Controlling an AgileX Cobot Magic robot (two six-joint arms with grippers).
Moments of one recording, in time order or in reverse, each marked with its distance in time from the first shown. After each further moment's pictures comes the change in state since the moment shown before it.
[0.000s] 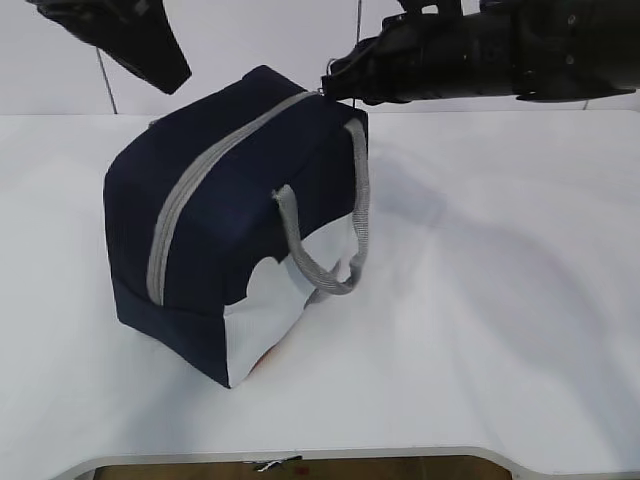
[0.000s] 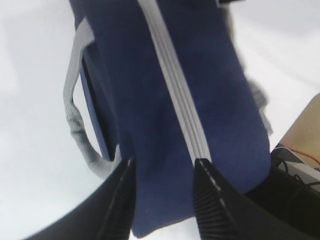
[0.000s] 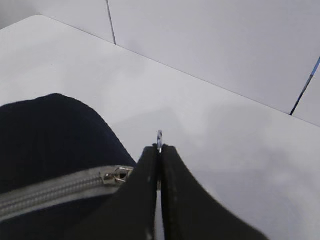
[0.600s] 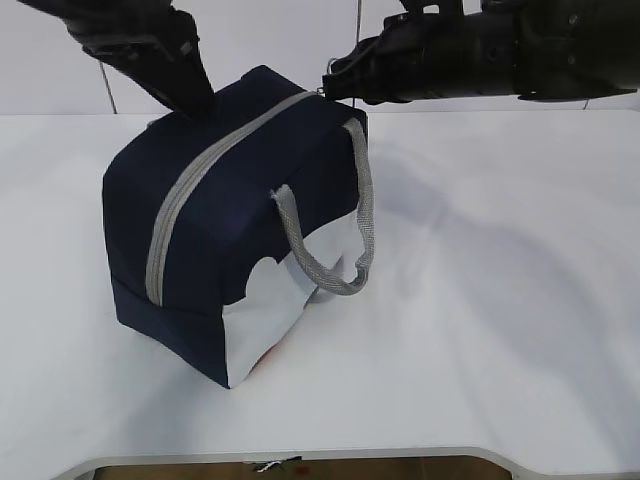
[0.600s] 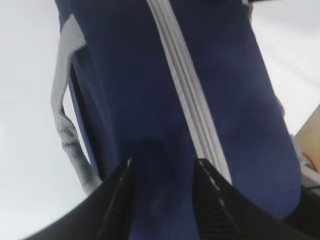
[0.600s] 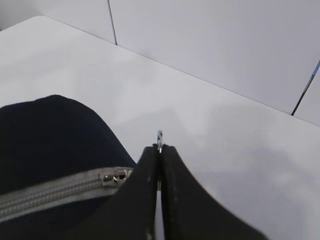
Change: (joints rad) left arm 0.020 0.095 -0.002 -0.036 -0.043 0.000; right arm 0.000 0.000 0.000 0.000 -0.007 0.002
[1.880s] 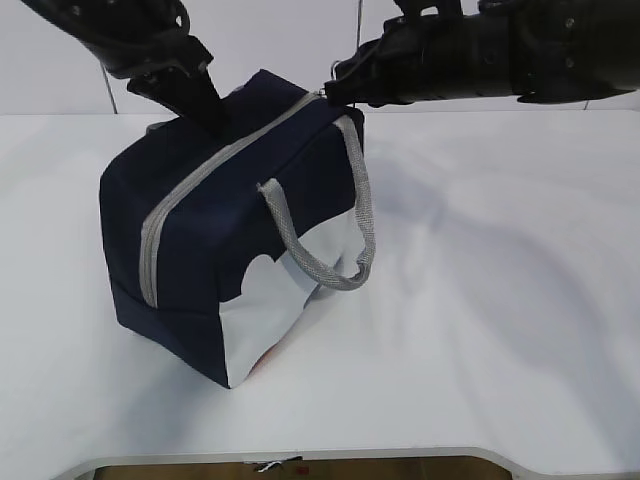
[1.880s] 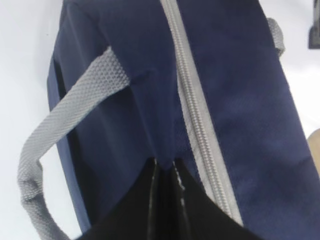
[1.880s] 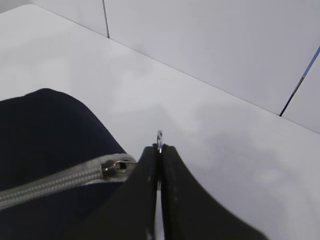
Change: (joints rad) left arm 0.110 0.128 0.000 -0.220 -0.068 0.145; right arm 0.000 0.000 0.000 -0.053 0.042 0.000
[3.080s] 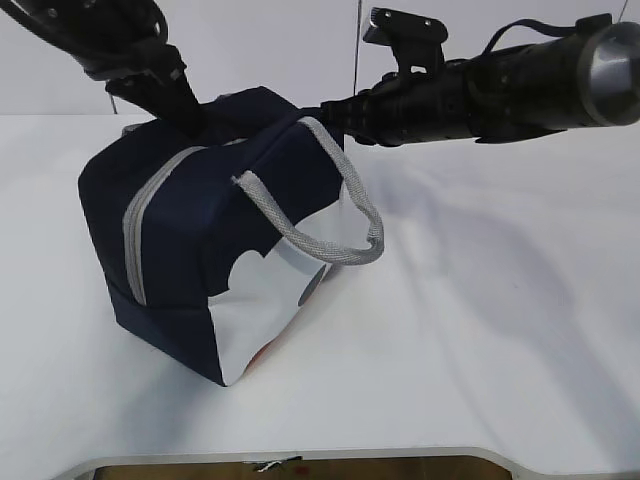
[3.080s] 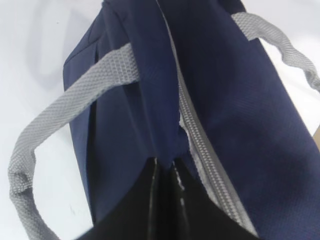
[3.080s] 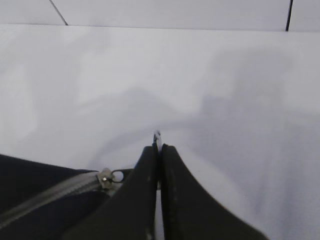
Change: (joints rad) left arm 0.043 0.000 -0.002 0.021 0.046 0.069; right arm -0.033 0.203 -0.101 -0.019 0.027 0.346
